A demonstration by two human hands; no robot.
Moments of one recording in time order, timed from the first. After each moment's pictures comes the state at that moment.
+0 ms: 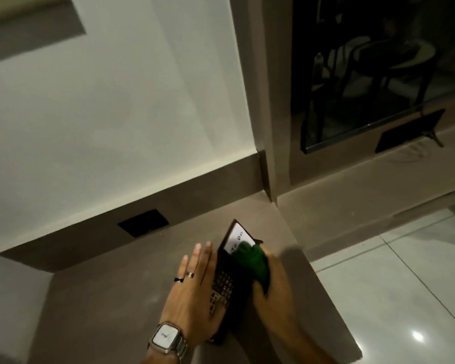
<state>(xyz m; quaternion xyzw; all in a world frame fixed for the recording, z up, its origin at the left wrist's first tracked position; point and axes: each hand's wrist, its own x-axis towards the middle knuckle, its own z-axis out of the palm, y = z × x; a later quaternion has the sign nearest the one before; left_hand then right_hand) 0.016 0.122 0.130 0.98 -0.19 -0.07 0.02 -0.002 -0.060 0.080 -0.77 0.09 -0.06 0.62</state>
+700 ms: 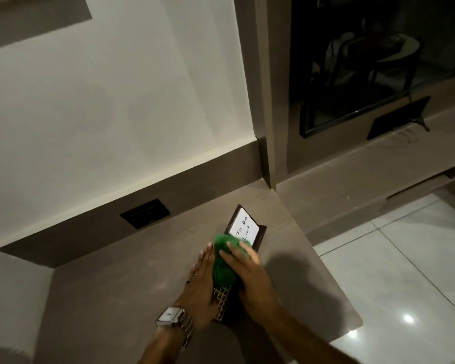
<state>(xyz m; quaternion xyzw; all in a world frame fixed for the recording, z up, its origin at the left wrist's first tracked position) 0.002 0.141 0.106 0.95 -0.16 -0.19 0.18 -0.012 -0.021 0.064 -0.88 -0.11 -0.03 0.45</state>
